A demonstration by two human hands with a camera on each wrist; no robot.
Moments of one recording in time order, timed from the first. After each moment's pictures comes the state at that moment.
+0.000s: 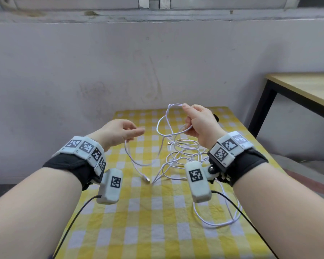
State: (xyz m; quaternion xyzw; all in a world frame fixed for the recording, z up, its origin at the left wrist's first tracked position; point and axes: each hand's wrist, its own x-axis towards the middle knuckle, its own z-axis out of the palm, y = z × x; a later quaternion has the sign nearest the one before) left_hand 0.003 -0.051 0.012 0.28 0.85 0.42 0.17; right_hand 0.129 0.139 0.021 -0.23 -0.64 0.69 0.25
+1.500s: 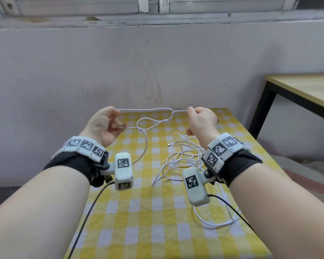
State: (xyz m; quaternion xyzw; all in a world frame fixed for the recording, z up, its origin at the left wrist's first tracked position) left_hand -0.006 -0.050 0.031 0.00 0.55 0.81 0.21; right_hand 0.126 0.140 0.022 -0.31 -0.75 0.48 0.34
